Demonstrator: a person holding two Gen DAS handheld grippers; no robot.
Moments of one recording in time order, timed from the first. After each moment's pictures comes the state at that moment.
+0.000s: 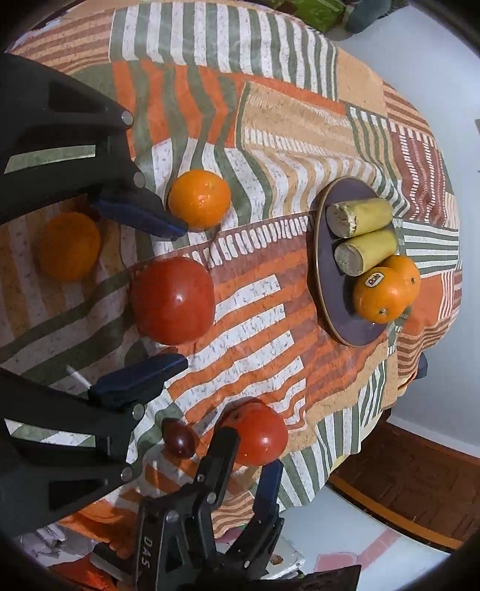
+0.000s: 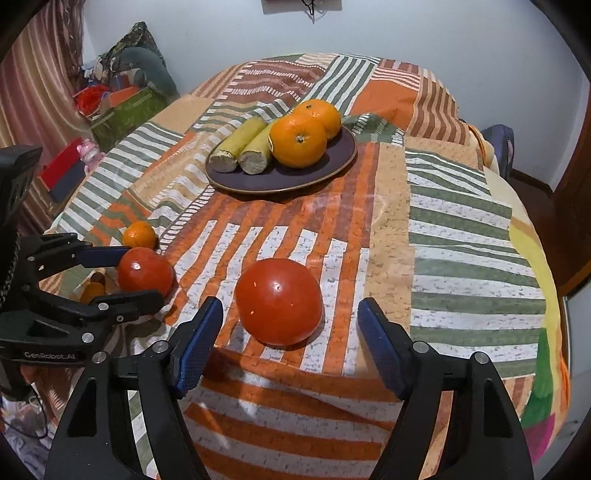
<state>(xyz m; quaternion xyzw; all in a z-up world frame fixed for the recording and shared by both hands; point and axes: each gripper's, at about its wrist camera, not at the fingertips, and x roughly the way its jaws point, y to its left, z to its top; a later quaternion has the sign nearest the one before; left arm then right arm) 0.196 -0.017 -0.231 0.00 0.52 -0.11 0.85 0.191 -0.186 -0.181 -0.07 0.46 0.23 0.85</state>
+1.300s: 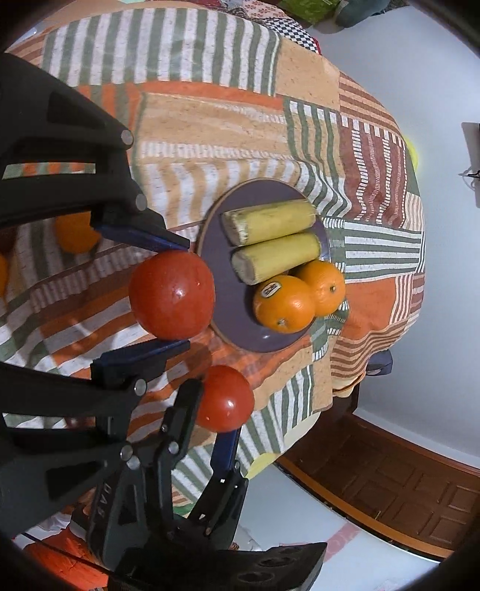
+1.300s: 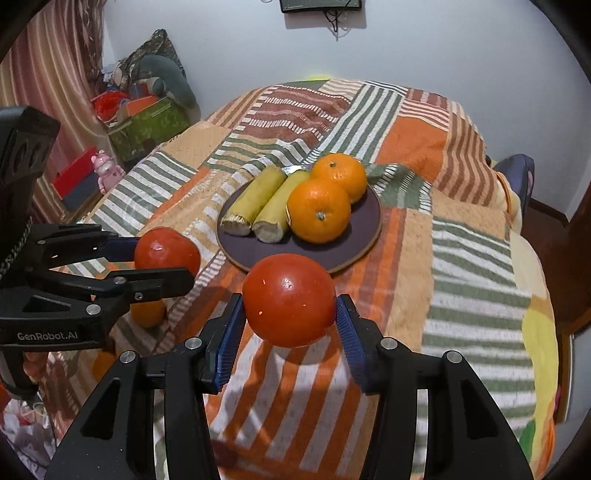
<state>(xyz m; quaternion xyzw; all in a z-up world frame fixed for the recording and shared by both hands) 0.268 -0.002 -0.185 -0.03 0.48 -0.13 0.87 0.253 -0.152 -0.154 -0.08 0.44 0.27 0.85</state>
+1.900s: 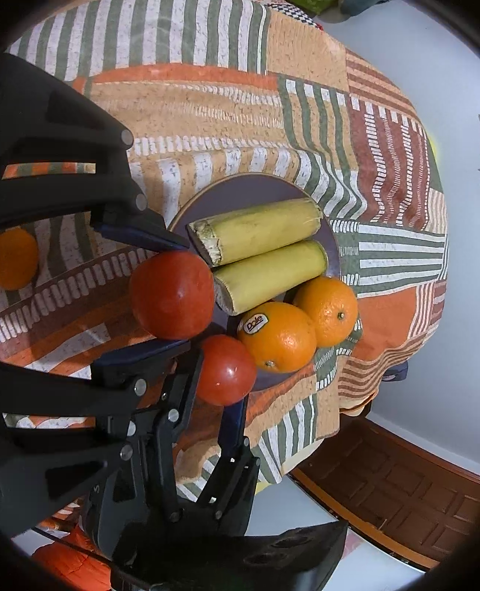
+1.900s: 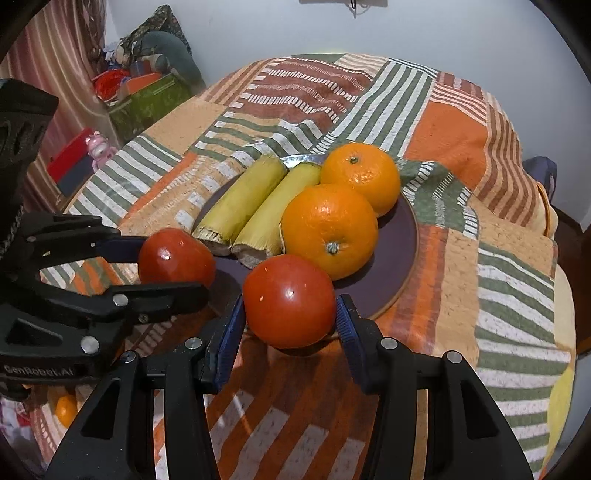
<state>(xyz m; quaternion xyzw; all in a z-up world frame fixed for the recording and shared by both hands) 0.325 0.012 -0.217 -0.03 0.51 -0.13 0.85 0.308 -0.124 -0.187 -0.10 0.47 0.30 0.83</state>
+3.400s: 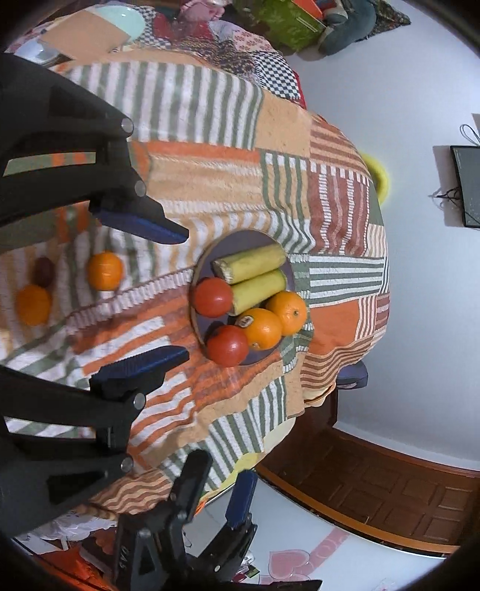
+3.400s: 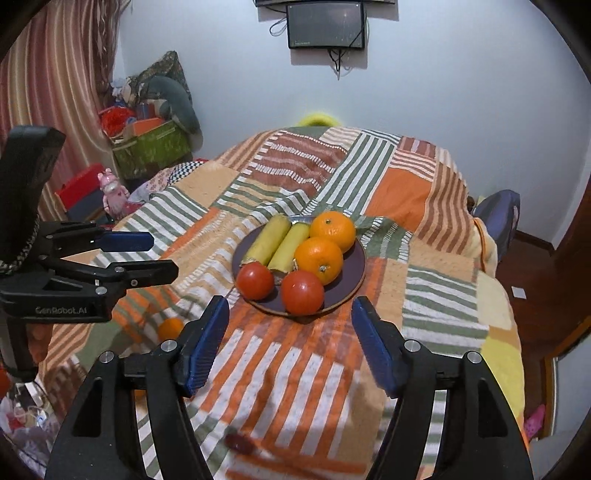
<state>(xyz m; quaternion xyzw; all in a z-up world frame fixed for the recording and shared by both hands) 0.216 0.028 -0.131 -0.01 0.43 -0.09 0.90 0.212 -0.164 -0.089 -0.09 0.37 0.26 0.89</state>
